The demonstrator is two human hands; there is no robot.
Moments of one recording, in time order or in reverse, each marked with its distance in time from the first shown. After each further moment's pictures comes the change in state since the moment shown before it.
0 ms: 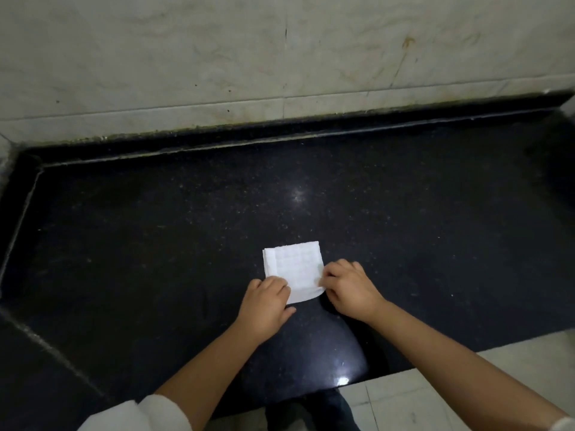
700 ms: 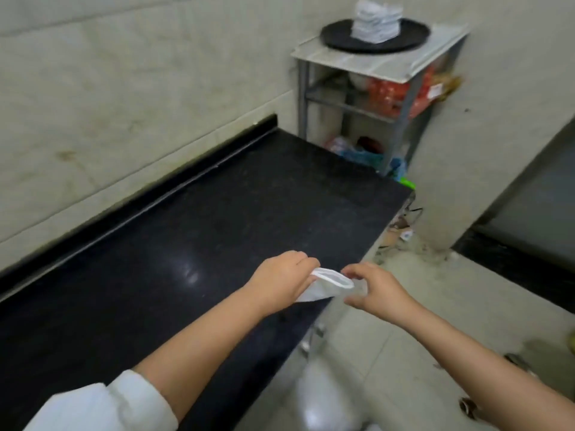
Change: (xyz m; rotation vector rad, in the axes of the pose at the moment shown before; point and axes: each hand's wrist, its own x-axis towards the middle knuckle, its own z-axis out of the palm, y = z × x) left_hand 0.220 0.392 -0.121 0.052 0.311 0.862; right_hand -0.337 0.262 -0.073 0.614 0.369 0.897
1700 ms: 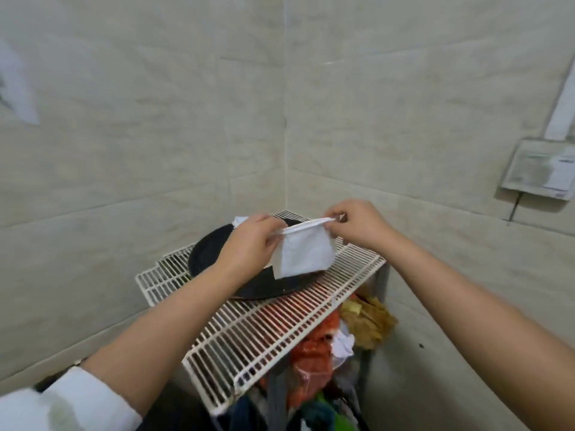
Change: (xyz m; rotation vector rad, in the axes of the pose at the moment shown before) left_hand 0.701 -0.092 -0.082 -0.121 0.464 -0.351; right_hand 0.478 0.204 -0.545 -0.080 0.382 -0.299
